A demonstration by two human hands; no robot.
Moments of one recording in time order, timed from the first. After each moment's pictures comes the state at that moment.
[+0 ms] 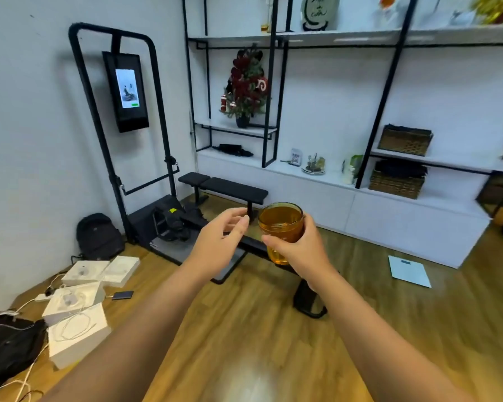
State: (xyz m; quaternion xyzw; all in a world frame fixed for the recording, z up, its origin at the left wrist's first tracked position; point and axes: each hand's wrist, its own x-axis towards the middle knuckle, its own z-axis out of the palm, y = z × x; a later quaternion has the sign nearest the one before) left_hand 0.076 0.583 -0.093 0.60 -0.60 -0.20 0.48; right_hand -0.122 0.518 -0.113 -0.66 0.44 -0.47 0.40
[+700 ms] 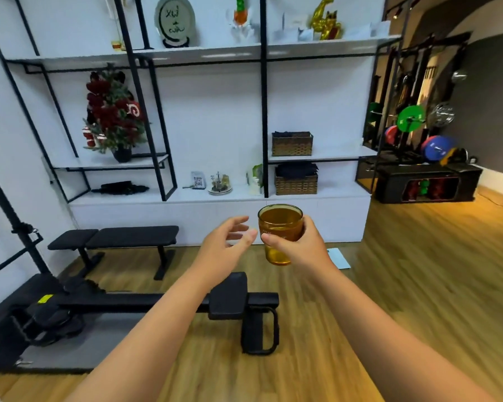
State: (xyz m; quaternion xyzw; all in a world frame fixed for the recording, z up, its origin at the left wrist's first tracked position) left_hand -0.055 0.267 -0.059 0.45 -0.74 -0.31 0.40; right_hand -0.254 0.290 -0.080 -0.53 0.55 -0.57 0.32
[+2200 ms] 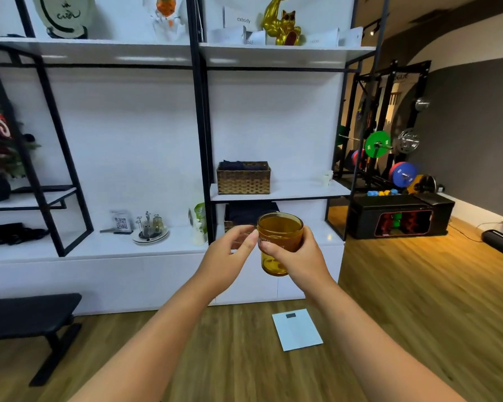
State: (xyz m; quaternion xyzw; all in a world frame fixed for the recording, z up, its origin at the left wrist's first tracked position) left_hand -0.478 -0.288 -0.054 0.38 -0.76 -0.35 0.40; right_hand -0.654 -0.235 -0.070 -0.49 0.56 -0.61 0.28
